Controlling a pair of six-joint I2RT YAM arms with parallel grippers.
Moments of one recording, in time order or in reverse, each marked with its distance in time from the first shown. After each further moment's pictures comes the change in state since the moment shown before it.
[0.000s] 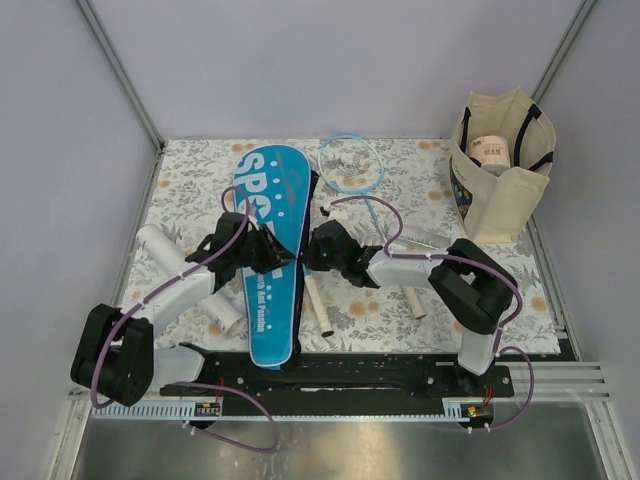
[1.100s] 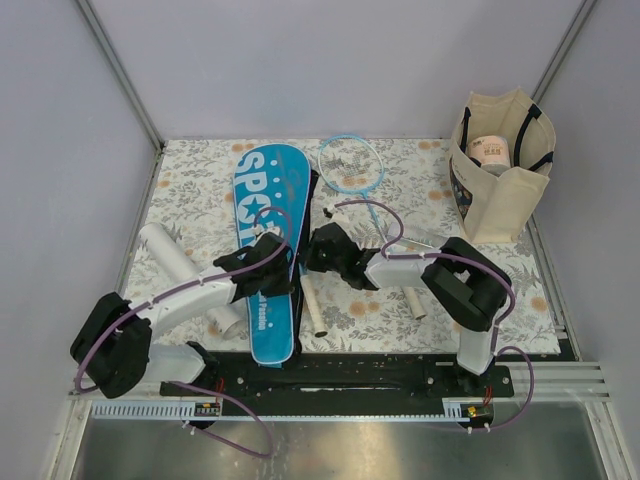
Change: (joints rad) left arm -0.341 0.035 0.082 -0.368 -0.428 0.113; right arm 0.000 0.033 -0.019 0.089 -0.001 0.106
